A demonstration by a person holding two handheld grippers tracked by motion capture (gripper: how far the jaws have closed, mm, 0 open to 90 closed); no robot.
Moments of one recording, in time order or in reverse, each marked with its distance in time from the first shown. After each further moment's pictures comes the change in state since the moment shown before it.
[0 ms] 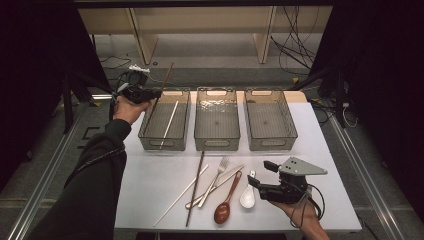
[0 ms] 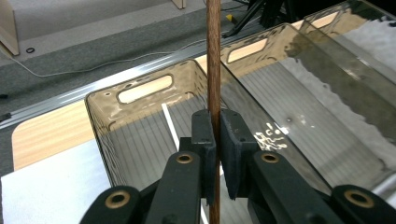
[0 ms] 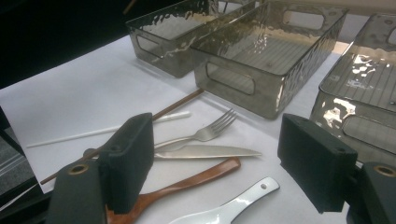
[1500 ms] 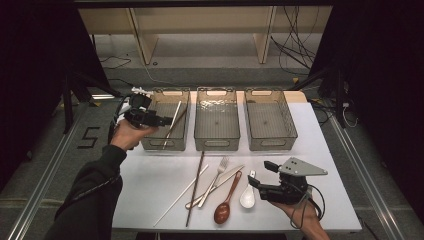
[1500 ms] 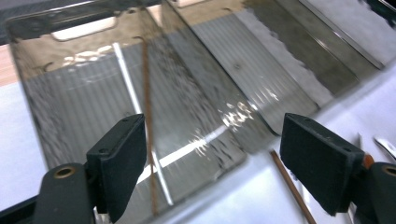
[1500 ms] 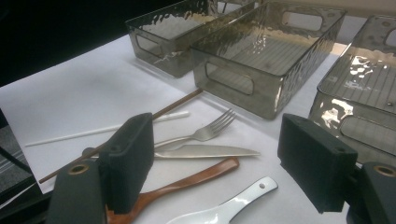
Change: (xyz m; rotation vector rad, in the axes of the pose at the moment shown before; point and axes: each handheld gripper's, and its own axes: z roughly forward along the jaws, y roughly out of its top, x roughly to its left) left arm -0.044 -0.049 -0.024 0.094 -0.109 -0.044; right arm 0.001 0.000 -0.001 0.004 -0.007 0.000
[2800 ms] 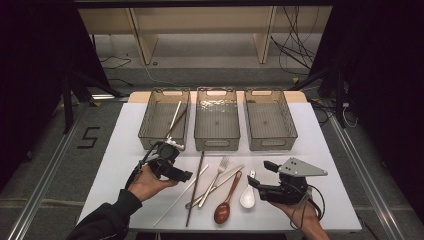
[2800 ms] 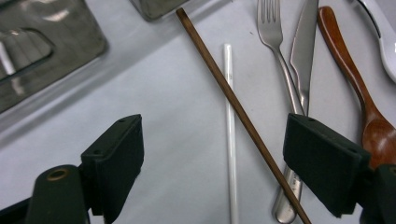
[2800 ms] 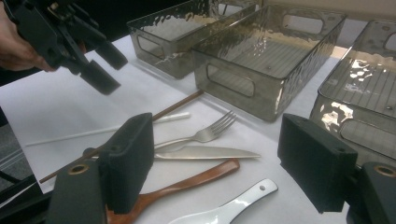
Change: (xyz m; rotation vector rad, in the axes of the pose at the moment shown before) left arm -0.098 -0.093 0.026 0.280 -0.034 0.117; right arm 0.002 0.001 -0.001 -0.008 0.001 -0.015
